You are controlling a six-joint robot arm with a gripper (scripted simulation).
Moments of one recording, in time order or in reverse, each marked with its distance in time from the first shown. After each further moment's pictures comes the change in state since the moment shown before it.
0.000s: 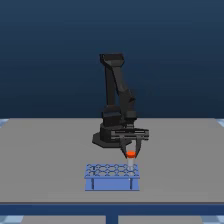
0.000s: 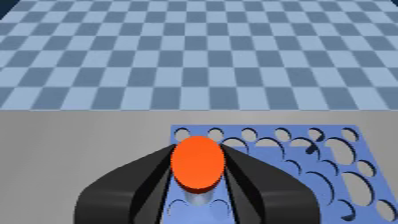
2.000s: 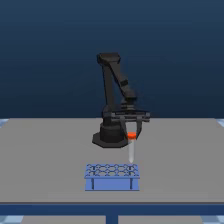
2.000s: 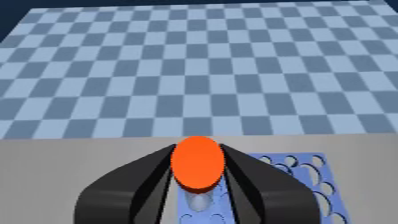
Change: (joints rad) arm 0.000 -0.189 -0.149 1.017 0.061 -1.045
